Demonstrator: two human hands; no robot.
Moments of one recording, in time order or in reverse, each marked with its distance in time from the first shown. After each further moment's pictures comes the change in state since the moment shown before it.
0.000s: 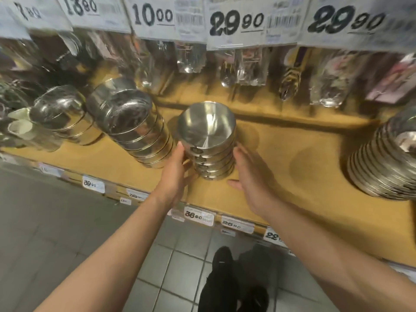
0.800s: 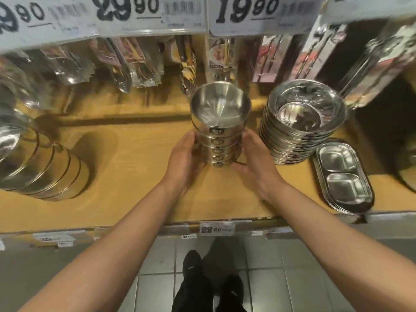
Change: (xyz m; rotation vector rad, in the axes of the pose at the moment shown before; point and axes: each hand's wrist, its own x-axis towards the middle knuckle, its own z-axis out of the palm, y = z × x) left_hand 0.000 -0.024 0.184 -0.006 -0.419 -0.004; right_hand -0.017 -0.009 -0.173 0.242 0.159 -0.221
